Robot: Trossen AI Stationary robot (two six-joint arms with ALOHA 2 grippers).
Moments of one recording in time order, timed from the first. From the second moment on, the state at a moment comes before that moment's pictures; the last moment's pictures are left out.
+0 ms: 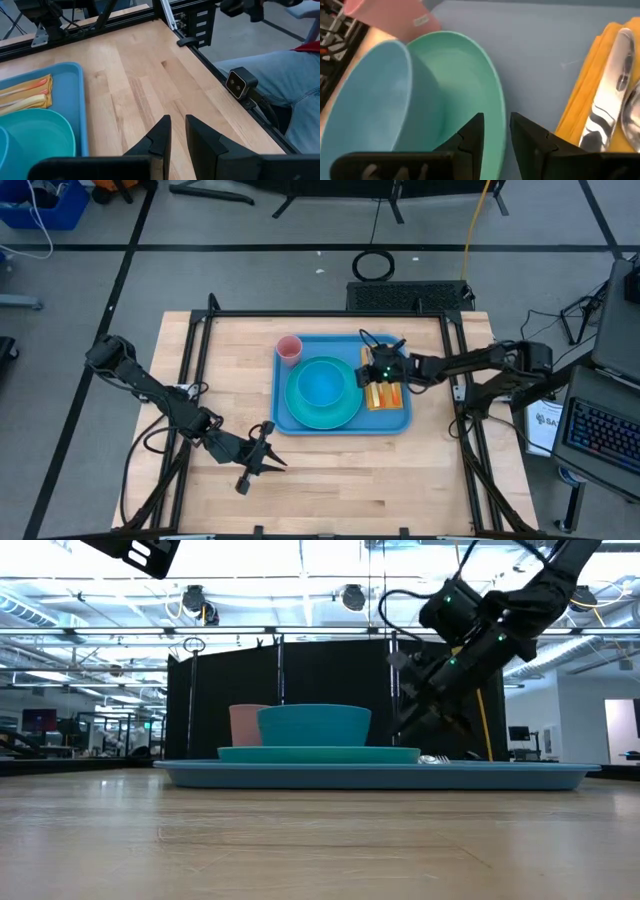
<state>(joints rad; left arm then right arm) -0.62 1.31 0.71 0.15 -0.24 -0.03 -0.26 1.49 0.55 0.25 0.13 0.87</state>
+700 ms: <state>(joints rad) -0.62 1.31 0.71 0.15 -0.24 -0.04 -0.02 1.47 0.57 0.45 0.18 0.60</state>
